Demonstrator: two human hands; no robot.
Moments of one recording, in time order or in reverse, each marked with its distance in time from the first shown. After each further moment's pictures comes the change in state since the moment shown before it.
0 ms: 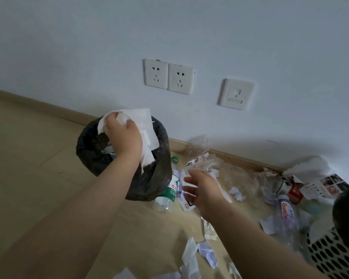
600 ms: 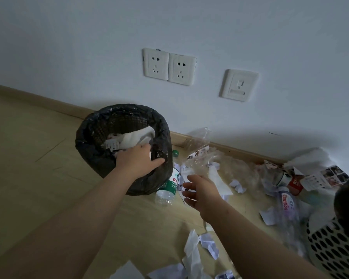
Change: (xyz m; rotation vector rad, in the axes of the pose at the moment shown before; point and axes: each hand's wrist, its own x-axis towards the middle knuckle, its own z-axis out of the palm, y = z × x) left_hand -0.008 -0.059 -0.017 1.217 -0.756 0.489; right_hand 0.008 0.024 0.005 -0.091 0.060 0.113
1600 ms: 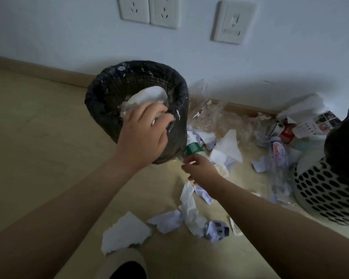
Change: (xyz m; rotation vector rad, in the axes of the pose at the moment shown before) left_hand -0.064 0.027 0.022 -0.066 0.715 0.605; right_hand -0.002 0.058 -0.034 -0.594 0.014 -0.132
